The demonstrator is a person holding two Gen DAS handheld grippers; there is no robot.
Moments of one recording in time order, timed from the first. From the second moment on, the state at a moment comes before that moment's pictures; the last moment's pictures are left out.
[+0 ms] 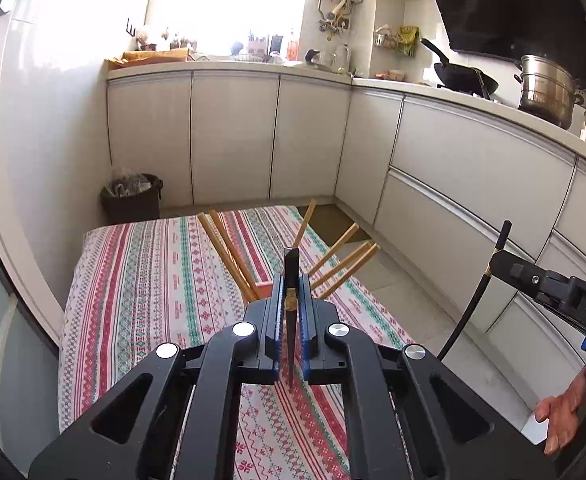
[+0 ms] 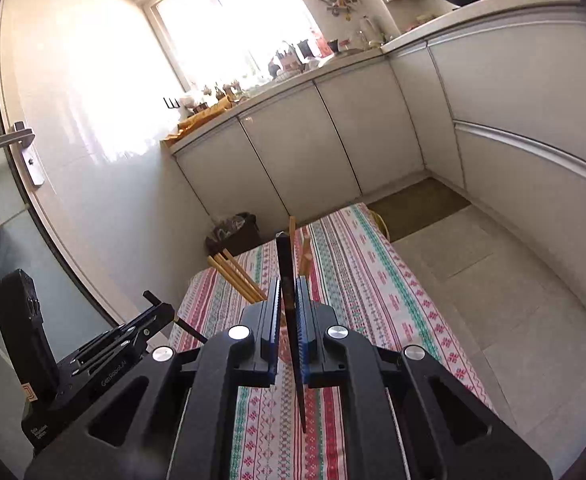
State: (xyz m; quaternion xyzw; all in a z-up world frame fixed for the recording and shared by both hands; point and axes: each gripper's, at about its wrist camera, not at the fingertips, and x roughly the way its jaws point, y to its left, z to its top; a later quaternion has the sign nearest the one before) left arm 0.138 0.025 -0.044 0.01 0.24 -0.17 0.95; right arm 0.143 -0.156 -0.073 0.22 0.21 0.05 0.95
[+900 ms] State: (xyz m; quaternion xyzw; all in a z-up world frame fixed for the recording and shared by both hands) left arm 0.232 0.019 -0.051 -0.02 0.23 -0.14 0.96; right arm 0.275 -0.135 -0.073 0.21 0.15 0.06 0.96
